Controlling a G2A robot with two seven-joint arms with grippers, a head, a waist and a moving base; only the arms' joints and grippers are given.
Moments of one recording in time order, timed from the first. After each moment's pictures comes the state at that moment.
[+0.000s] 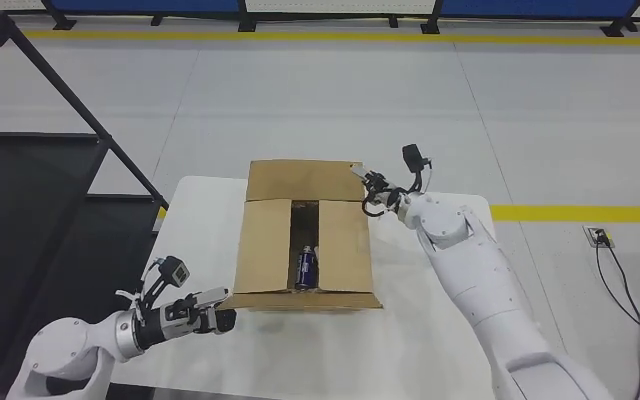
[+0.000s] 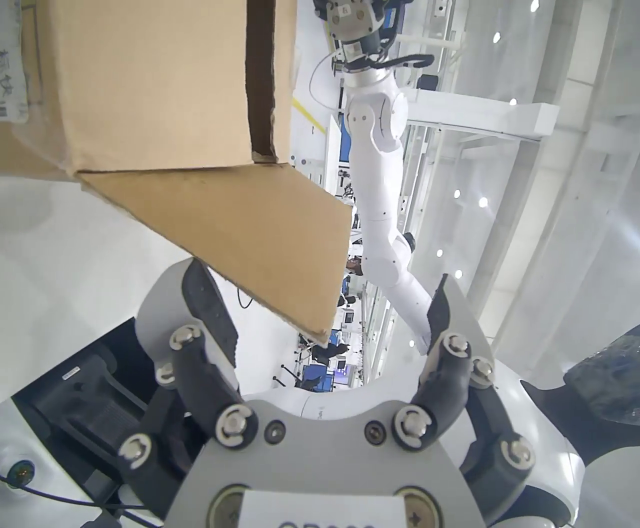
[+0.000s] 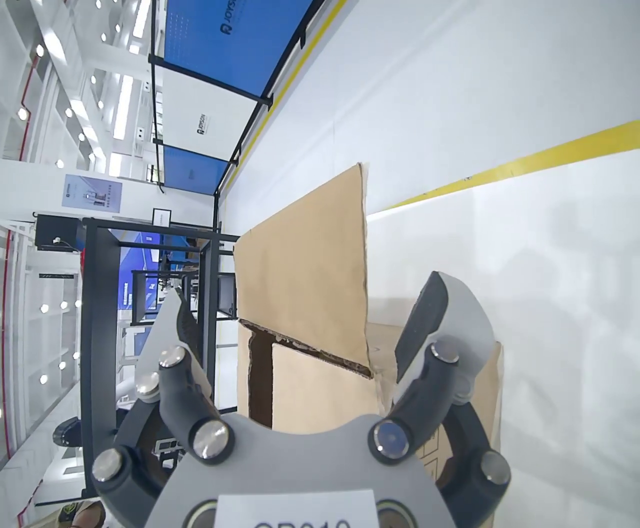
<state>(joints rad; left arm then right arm) 1.31 -1.01 -1.69 -1.68 -0.46 0.07 -1.25 -0.32 -1.49 1.16 -0.57 -0.16 -0.16 0.53</state>
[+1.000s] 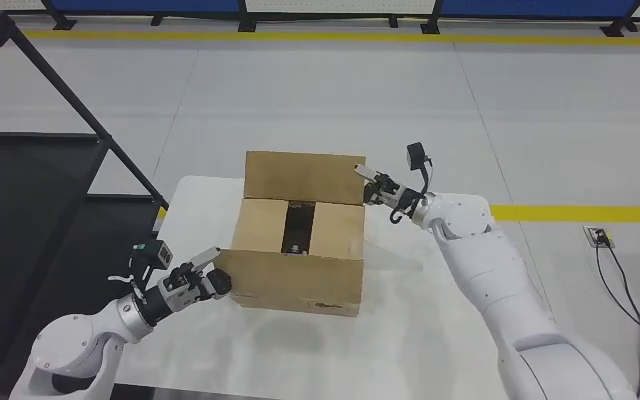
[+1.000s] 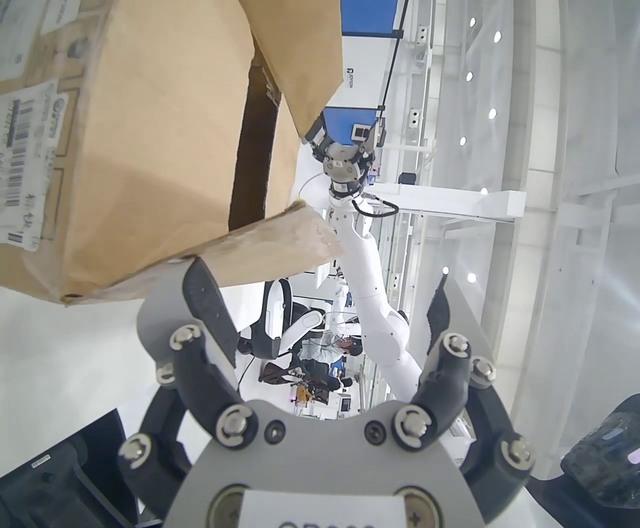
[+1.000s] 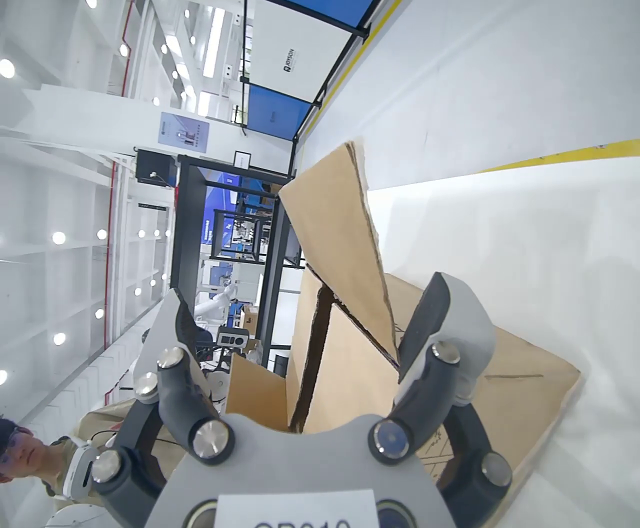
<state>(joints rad) 1.30 -1.01 -1.67 -1.73 -0.47 0.11 -0.90 -0.23 -1.48 1.23 -0.34 0.08 -0.53 0.84</state>
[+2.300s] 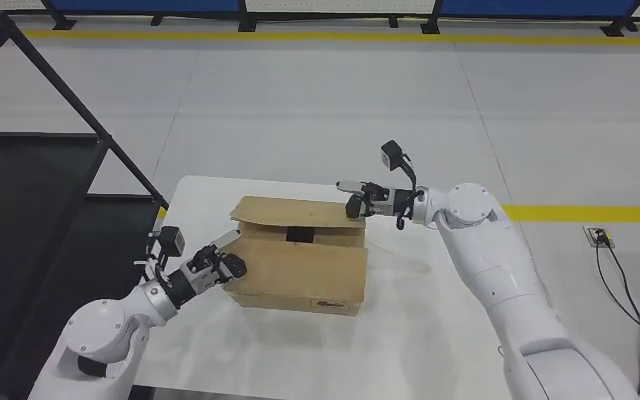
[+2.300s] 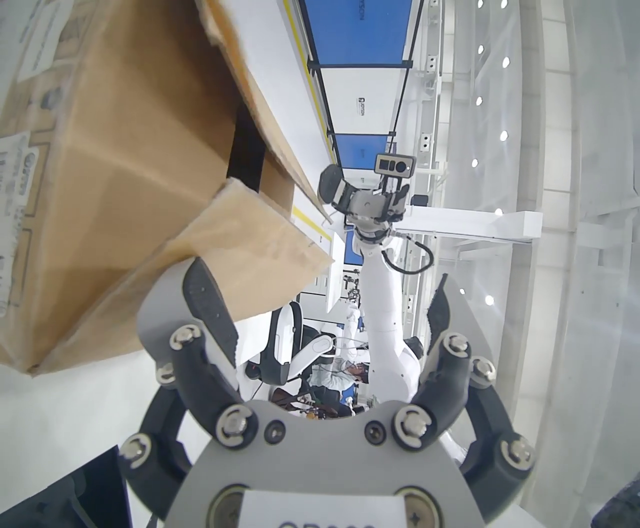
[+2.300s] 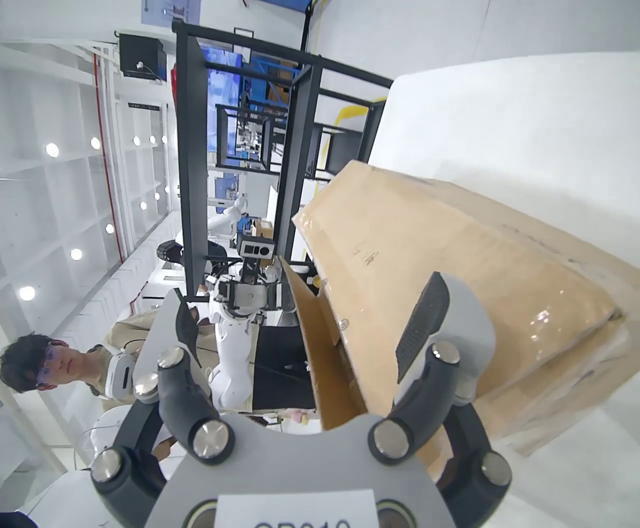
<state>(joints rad) 1.20 -1.02 -1.51 -1.74 -0.38 0.17 -0.69 -0.27 -1.45 1.19 -0.58 0.12 -0.30 1.19</state>
